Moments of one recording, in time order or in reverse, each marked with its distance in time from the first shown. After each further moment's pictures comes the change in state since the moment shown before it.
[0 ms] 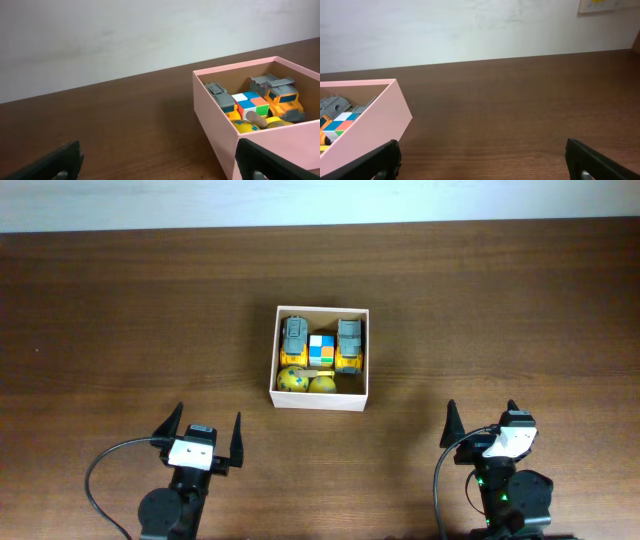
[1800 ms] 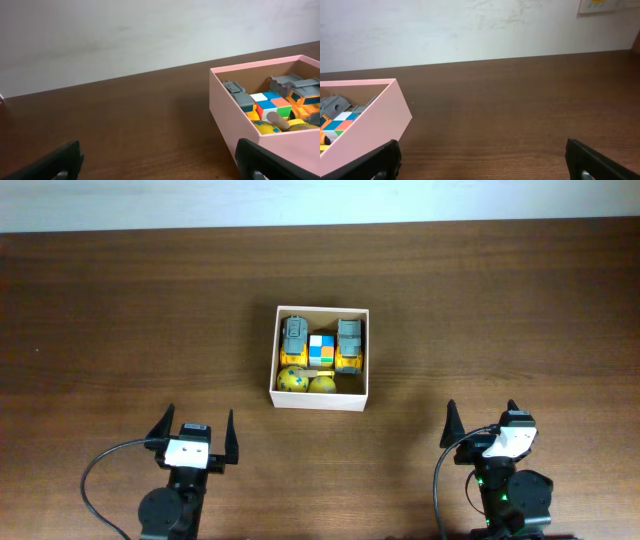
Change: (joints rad) left arm 0.000 0.000 0.000 -0.005 -0.080 0.000; right arm 0.000 0.000 0.000 0.000 0.000 -0.003
